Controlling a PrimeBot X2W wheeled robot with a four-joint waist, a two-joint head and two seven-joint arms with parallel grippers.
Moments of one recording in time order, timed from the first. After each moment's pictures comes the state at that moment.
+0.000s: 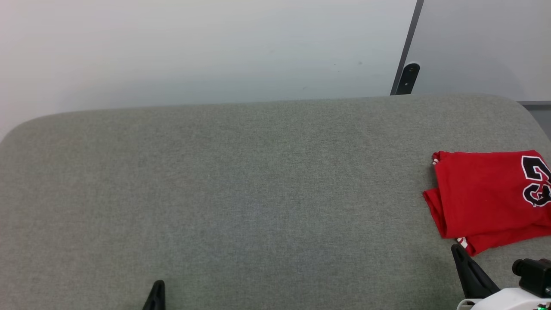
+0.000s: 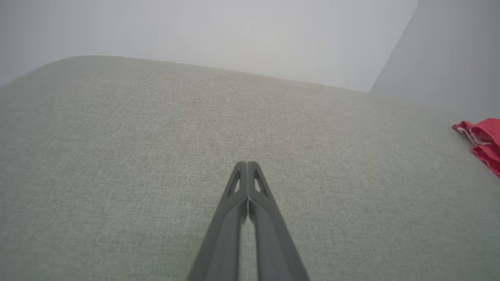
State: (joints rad) left arm 0.21 0.09 0.00 0.11 -0.24 -0.05 -0.23; right arm 0.10 -0.15 0.00 -0.01 0.43 0.13 0.11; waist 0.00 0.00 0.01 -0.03
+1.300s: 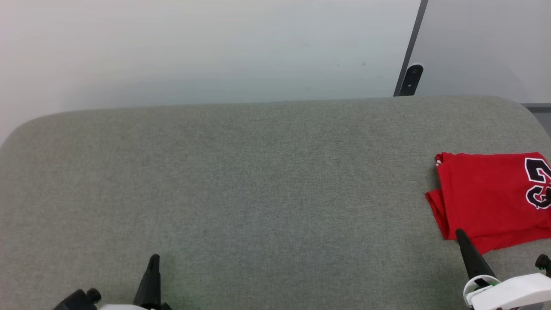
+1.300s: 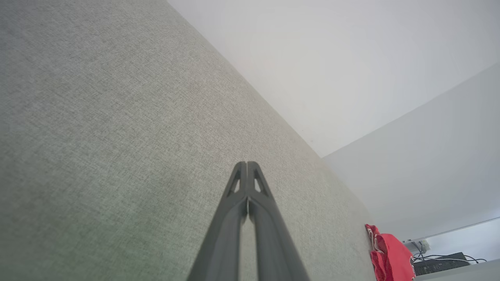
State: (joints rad) left arm 0.07 0.07 0.05 0.17 -0.86 -0.09 -0.08; right arm 0.01 -0.10 -0.05 0.11 0.96 0.13 0.11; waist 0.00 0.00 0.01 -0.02
